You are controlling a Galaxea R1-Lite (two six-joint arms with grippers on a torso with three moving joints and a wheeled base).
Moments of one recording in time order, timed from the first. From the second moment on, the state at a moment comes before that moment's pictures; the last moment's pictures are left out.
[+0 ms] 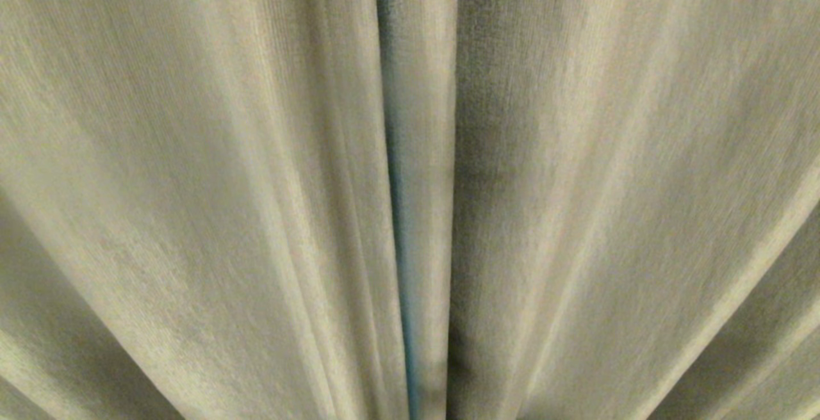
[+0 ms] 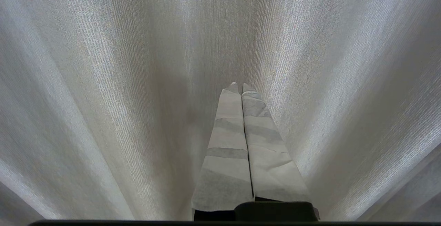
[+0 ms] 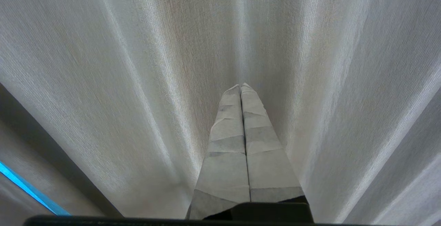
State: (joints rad) left arm -0.01 0.00 0.00 0.00 0.01 -0.05; right arm 0.00 0.00 0.00 -0.01 -0.05 0.07
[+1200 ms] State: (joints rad) left arm -0.01 0.00 0.00 0.00 0.01 -0.05; right arm 0.01 0.17 -0.21 -0.14 0.28 -0.02
